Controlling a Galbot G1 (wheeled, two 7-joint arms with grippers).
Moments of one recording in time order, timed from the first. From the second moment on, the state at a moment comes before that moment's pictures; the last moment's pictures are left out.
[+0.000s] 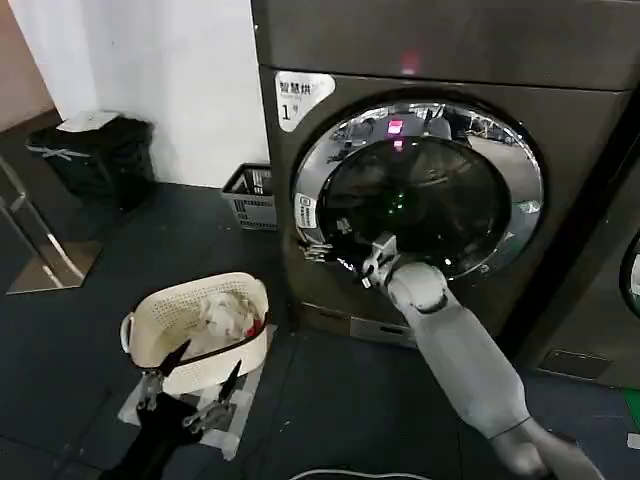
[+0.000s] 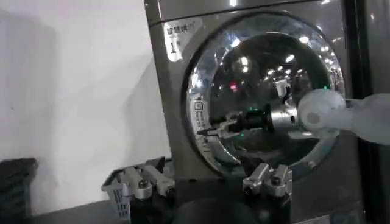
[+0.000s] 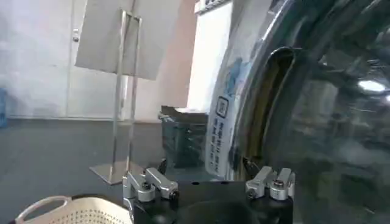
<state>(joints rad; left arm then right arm) 1.86 -1.48 -0.77 -2.49 -0.08 0.05 0.38 -0.40 1.30 0.03 1.31 0.41 -0.16 -0.55</state>
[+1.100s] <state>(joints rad) 1.48 -0.98 -0.75 -2.03 -0.67 -0.10 0.31 -0.59 1.04 0.16 1.57 0.51 -0.17 -1.21</state>
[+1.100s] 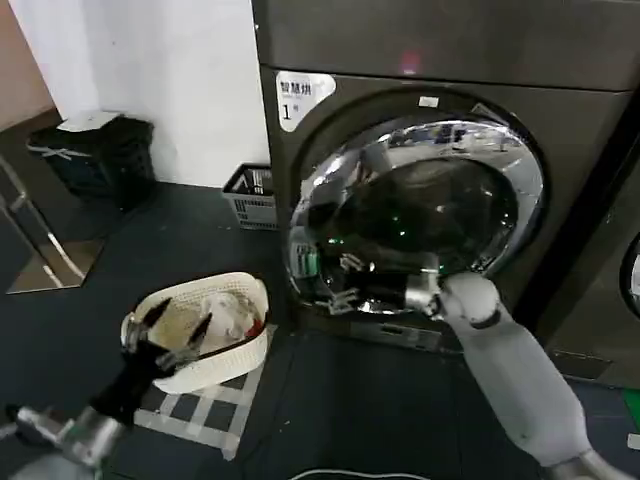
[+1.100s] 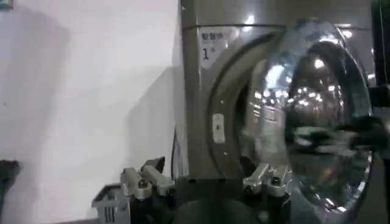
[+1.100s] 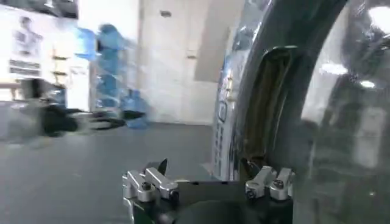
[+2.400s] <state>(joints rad) 0.65 -0.81 0.12 -1.58 -0.95 -0.17 0.52 -1.08 0.83 0.87 1.63 0.72 0.03 -1.38</state>
